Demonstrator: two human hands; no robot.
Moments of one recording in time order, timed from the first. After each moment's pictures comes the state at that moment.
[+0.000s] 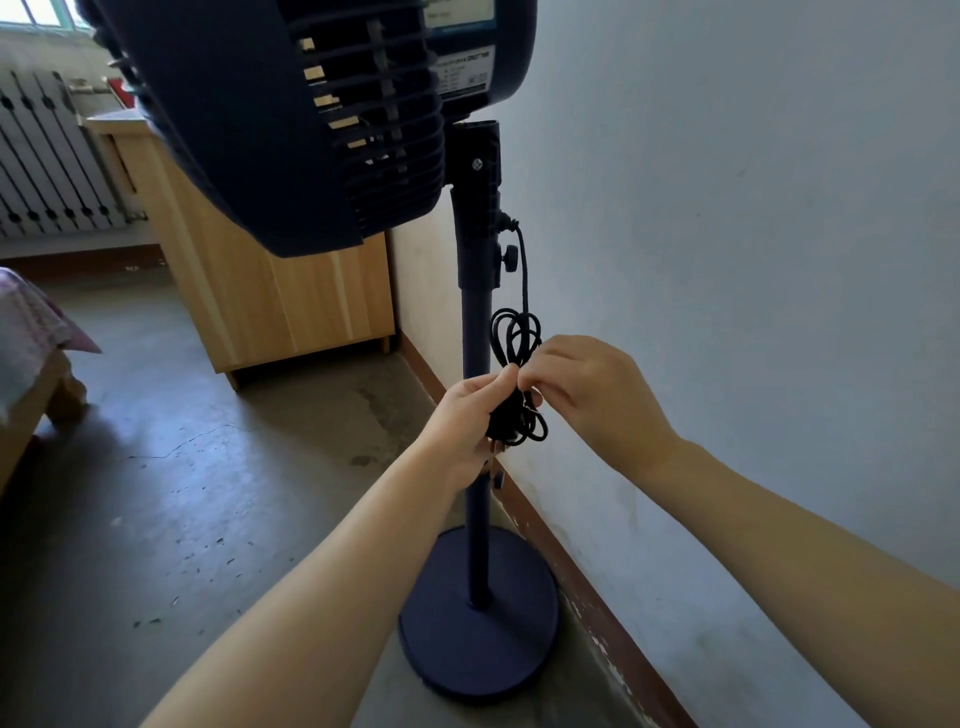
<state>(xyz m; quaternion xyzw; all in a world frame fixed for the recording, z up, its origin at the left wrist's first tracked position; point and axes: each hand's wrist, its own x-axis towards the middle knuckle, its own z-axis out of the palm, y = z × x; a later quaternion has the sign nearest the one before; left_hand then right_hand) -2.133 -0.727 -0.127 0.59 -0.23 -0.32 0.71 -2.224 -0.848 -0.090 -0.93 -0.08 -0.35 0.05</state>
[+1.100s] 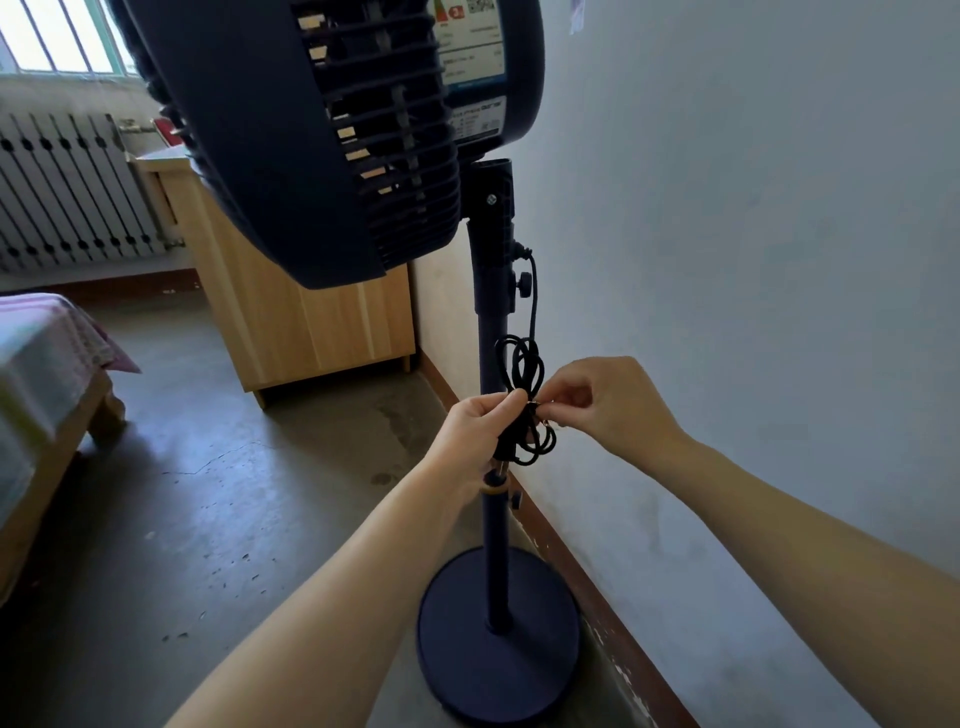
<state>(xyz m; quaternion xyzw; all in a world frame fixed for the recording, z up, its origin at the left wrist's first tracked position) -2.126 -0.721 -0.122 0.64 -0.21 -0.25 0.69 -2.211 -0.856 -0.080 -0.95 0.03 -0.24 0.22</state>
